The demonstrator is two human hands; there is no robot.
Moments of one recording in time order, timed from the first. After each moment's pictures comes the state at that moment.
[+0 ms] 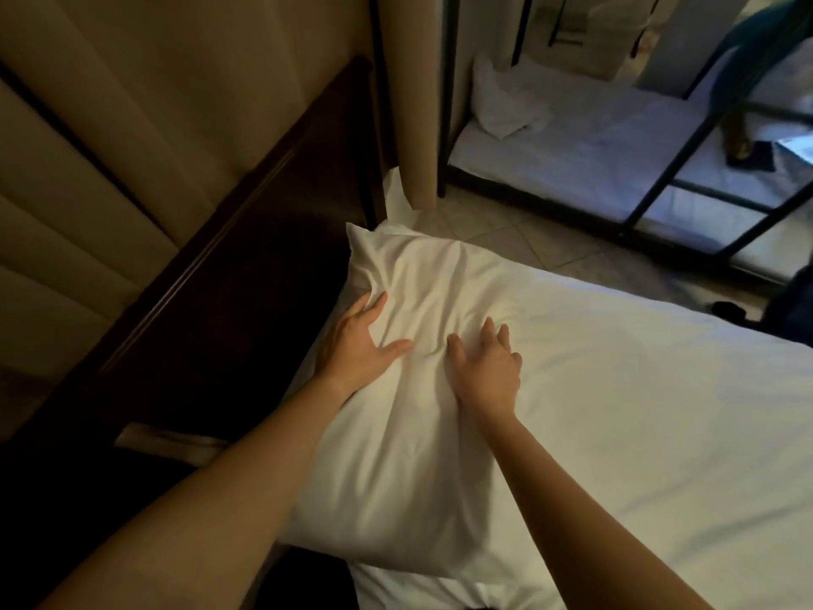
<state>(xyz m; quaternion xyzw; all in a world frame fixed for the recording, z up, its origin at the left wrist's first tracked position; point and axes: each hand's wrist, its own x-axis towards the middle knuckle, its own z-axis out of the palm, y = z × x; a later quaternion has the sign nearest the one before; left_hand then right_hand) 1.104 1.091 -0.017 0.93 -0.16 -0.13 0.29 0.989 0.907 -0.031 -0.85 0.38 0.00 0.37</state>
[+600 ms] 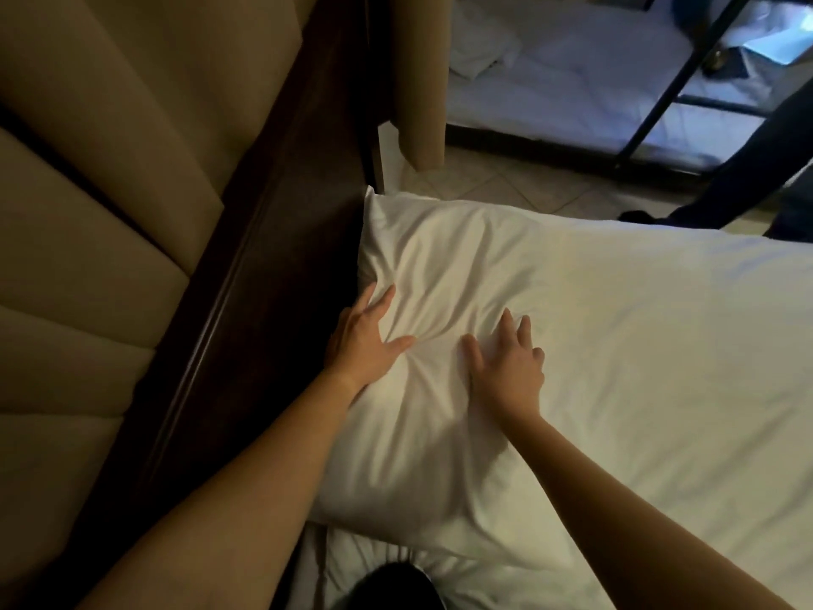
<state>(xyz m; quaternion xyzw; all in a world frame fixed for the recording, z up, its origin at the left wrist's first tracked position) 1.250 1.184 -0.146 0.91 -0.28 -0.20 0.24 1.074 1.024 -0.141 -0.83 0.47 0.00 0.32</state>
